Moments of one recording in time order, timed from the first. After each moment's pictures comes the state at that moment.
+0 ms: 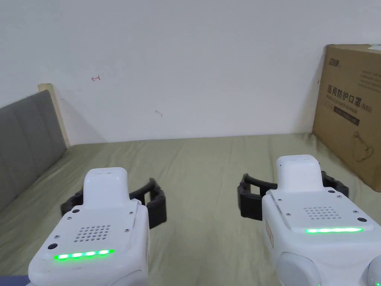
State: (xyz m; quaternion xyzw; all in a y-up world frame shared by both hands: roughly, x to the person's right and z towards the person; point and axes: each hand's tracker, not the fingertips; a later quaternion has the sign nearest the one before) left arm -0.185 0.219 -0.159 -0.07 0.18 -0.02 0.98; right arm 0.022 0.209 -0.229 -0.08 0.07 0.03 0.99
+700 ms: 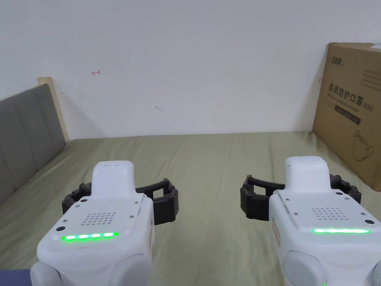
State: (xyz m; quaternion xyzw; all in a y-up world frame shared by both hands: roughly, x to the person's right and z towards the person) left arm -0.188 0.221 -0.170 -0.10 0.16 0.00 0.98; right arm 0.027 0.204 -0.233 -0.09 0.06 0.03 0.99
